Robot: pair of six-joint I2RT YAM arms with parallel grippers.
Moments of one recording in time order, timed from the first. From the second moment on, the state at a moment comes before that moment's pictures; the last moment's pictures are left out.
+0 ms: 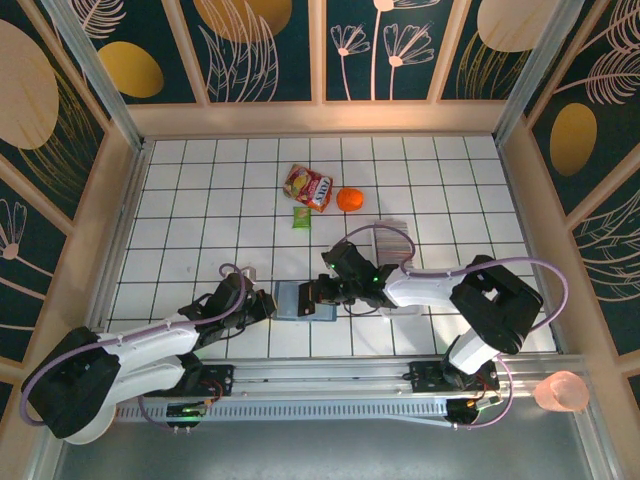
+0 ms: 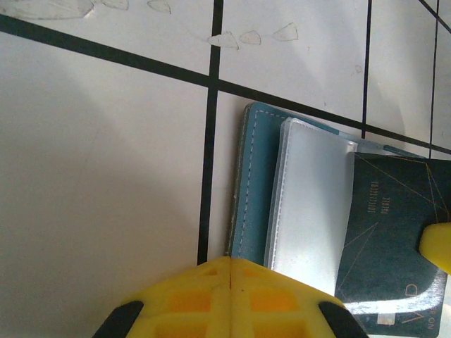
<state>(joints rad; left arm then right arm) -0.72 1.06 0.18 0.08 0.10 -1.00 0.94 1.58 0.69 0.04 -0.28 0.90</state>
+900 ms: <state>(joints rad) -0.72 1.09 0.18 0.10 0.10 -1.00 0.94 1.61 0.66 0.15 -0.32 0.99</state>
